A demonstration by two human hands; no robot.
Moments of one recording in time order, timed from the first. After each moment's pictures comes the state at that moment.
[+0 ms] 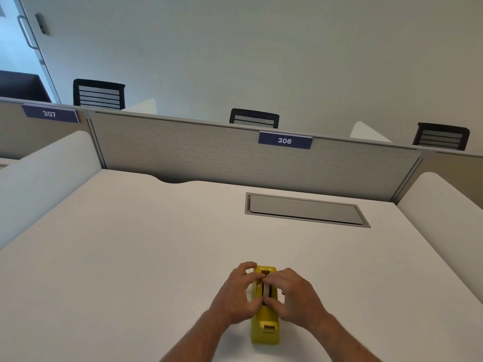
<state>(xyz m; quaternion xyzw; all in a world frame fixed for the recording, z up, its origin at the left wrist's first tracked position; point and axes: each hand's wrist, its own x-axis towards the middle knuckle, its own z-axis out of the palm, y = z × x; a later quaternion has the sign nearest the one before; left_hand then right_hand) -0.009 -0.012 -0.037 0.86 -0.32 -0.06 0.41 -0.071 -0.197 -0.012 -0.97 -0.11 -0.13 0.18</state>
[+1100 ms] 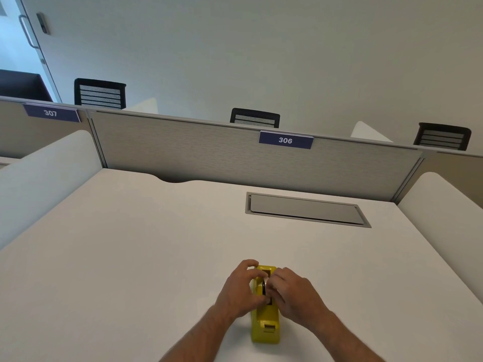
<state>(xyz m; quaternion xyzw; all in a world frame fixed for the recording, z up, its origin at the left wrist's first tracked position) -0.005 -0.024 -0.026 0.87 -0.26 -0.09 0.40 -0.070 -0.193 -0.001 -0.98 -0.15 -0.13 0.10</state>
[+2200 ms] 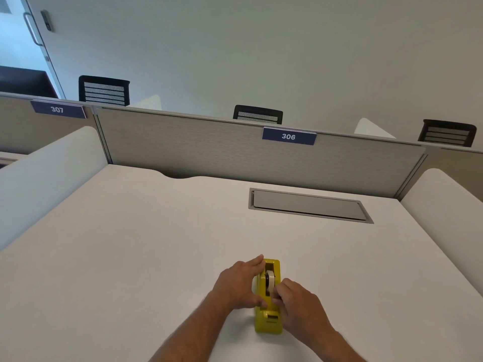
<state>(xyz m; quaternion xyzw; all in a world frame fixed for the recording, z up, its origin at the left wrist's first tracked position) -0.003 -0.009 -0.010 0.92 -0.34 -0.14 0.17 -0.109 -0.170 -0.003 -0.99 -0.05 -0.06 0.14</state>
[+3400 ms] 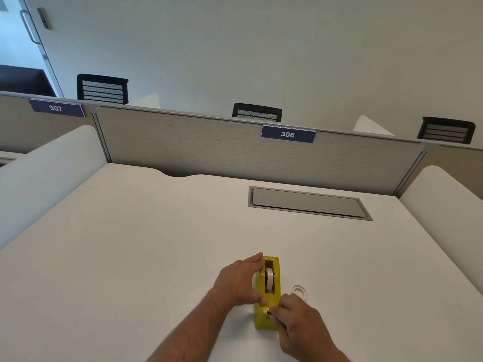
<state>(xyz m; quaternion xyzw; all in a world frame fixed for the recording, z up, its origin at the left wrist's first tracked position) -0.003 -0.011 -0.011 0.92 -0.32 -0.15 0.17 -0.145 -0.162 -0.012 -0.98 -0.08 -0.10 0.12</state>
